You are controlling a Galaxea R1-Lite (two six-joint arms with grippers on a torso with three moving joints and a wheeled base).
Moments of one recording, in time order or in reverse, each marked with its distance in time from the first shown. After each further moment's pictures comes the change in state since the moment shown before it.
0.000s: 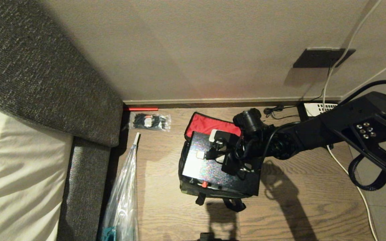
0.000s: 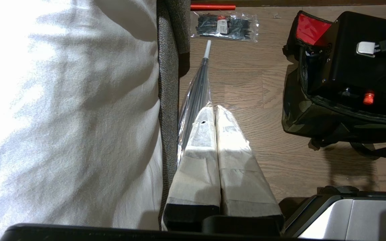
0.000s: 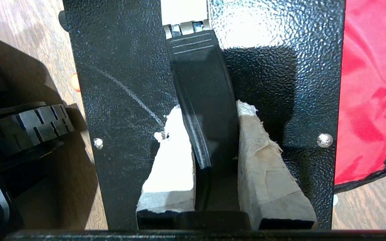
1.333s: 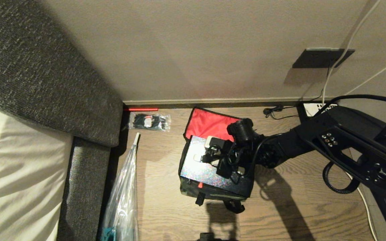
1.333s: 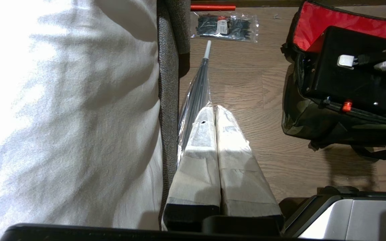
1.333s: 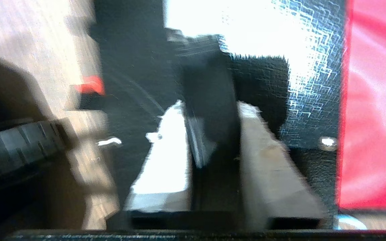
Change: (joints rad) left arm 0.001 0.000 0.000 0.000 0.000 0.001; right arm -0.004 0.143 -0.038 -0.131 0.000 0.009
